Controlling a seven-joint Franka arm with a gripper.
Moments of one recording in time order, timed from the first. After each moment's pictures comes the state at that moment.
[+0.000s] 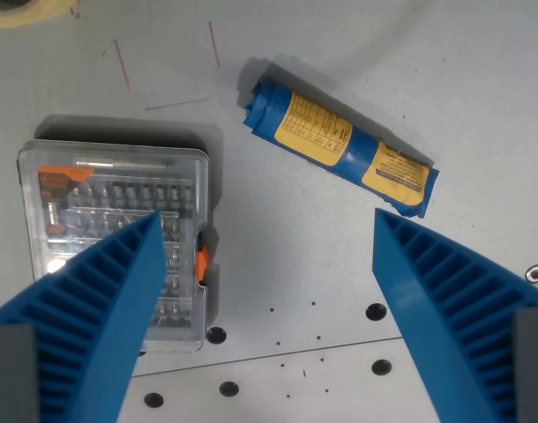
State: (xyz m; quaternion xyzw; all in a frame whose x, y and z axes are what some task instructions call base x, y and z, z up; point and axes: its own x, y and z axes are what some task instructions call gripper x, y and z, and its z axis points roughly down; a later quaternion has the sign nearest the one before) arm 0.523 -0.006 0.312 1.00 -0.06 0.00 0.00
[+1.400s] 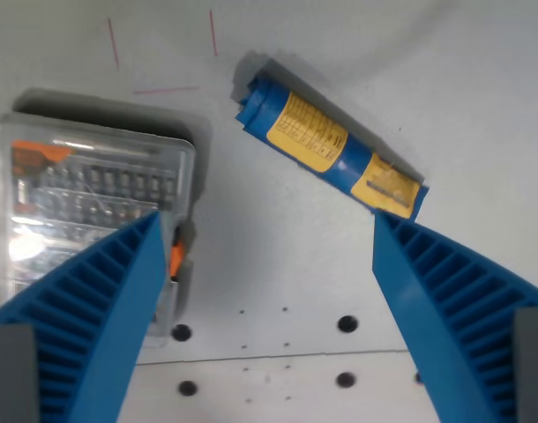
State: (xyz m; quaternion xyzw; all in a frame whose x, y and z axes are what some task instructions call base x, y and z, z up) arm 0.523 -0.011 0.292 1.00 0.00 -0.01 0.01
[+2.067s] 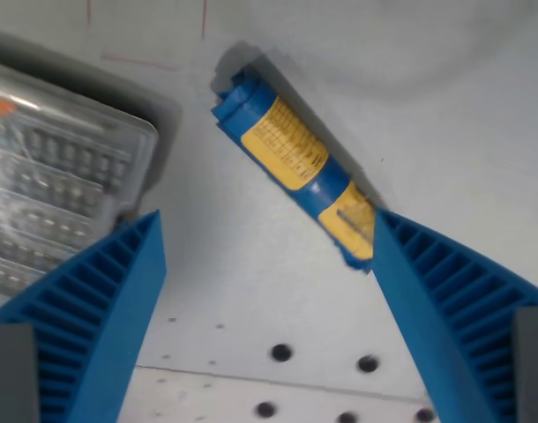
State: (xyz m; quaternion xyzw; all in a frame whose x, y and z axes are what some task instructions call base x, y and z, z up) arm 0.518 -0.024 0.254 0.99 0.12 -0.02 0.01
